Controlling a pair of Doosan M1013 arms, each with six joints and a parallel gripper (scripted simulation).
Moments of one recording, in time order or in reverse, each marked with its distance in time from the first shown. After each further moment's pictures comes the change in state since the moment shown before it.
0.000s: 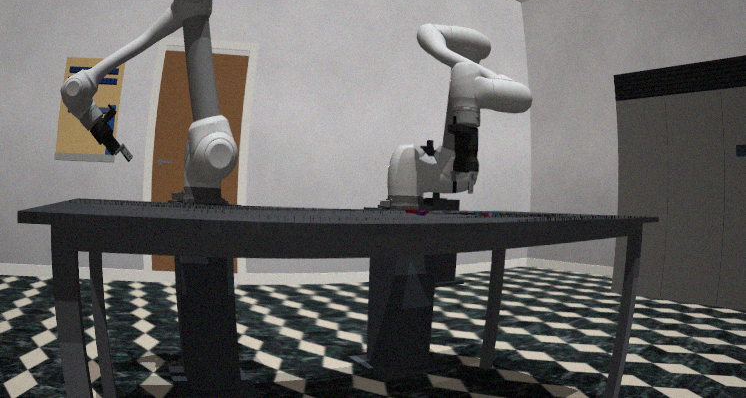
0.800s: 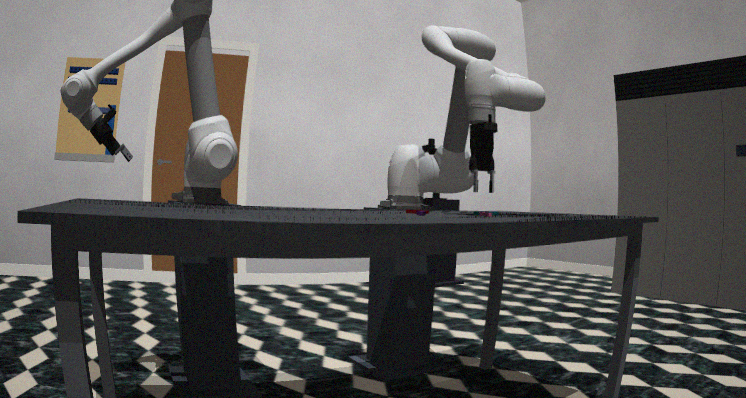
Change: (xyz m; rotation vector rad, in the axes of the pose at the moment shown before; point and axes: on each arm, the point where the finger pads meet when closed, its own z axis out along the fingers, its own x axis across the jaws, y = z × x) left arm -0.074 -0.003 -0.004 -0.002 -0.002 -0.706; right arm 0.000 0.000 0.000 0.000 0.000 0.000
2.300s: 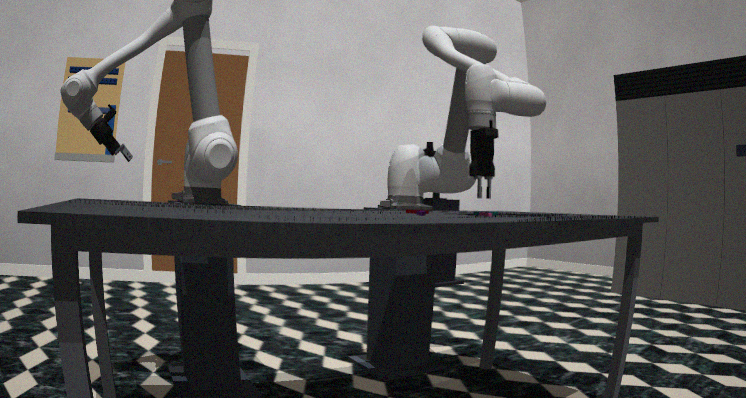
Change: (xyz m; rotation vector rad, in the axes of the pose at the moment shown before) left arm -0.001 -0.003 0.018 0.002 -0.001 -0.018; right arm 0.000 0.000 0.000 0.000 0.000 0.000
